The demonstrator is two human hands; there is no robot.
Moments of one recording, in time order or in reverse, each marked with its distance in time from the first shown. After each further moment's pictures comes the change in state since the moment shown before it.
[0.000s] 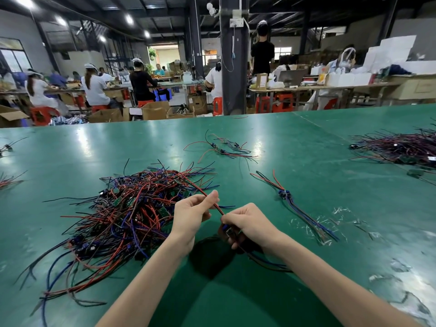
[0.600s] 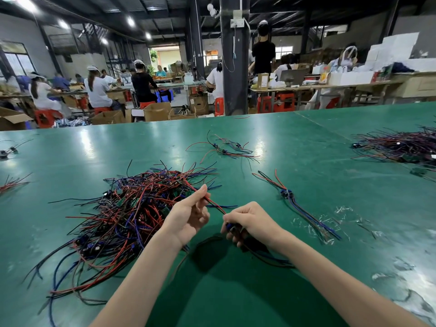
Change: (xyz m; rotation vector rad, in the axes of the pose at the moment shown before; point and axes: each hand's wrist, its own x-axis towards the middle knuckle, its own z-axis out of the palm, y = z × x) left_hand 0.008 0.018 -0.013 -0.353 -0.089 -0.399; right_hand -0.001 -0.002 -0.004 -0.011 -0.063 -0.058
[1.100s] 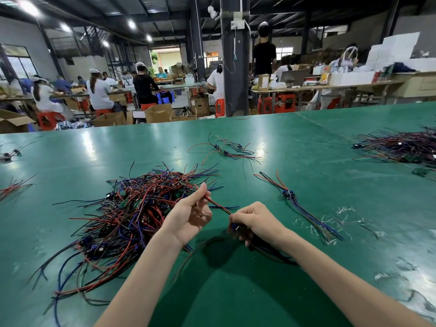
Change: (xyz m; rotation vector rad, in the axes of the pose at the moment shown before) left_hand -0.005 0.008 0.000 -0.098 -0.043 -0.016; right_hand 0.003 0.006 -0.005 -0.064 0.039 -0.007
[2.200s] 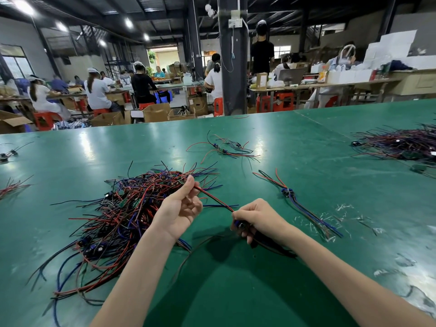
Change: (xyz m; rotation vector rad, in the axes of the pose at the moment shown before) left_hand -0.007 0.015 -0.002 -0.042 0.061 0.117; right_hand 0.000 0.001 -0.007 0.011 0.002 0.003
